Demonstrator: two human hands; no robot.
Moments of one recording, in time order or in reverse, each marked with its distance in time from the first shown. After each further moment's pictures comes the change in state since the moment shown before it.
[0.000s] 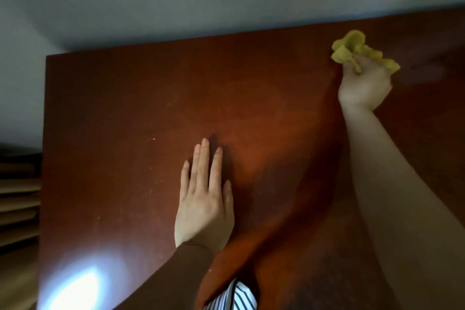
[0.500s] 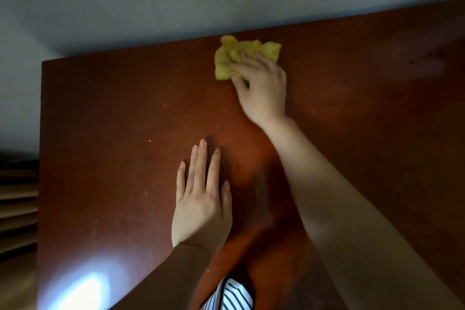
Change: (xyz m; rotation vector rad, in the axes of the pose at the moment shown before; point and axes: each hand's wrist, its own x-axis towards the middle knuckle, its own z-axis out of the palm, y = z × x) left_hand 0.004 -0.003 -0.001 0.051 -0.019 0.020; right_hand -0.087 -0.081 0.048 0.006 -0.349 -0.651
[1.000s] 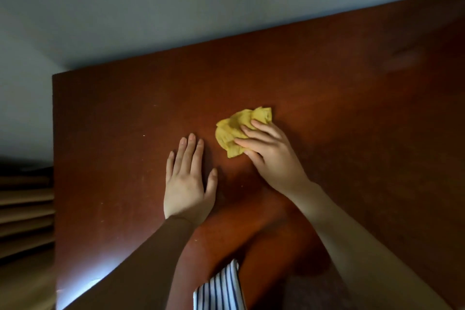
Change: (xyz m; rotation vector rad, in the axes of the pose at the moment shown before) left_hand -0.003 0.004 -0.008 0.011 -0.056 0.003; right_hand -0.144 0.041 -0.041 0.165 -0.067 -0.247
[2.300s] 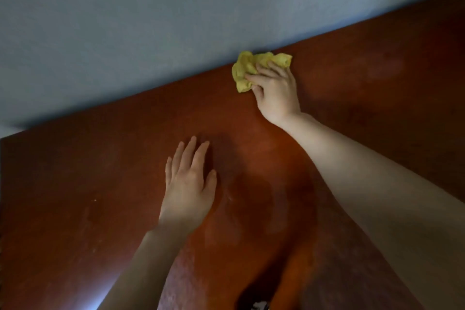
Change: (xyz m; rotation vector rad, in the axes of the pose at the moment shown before) left_hand 0.104 0.095 -0.015 -0.162 -0.189 -0.049; right_hand 0.148 0.150 -0.067 -0.218 0.063 0.283
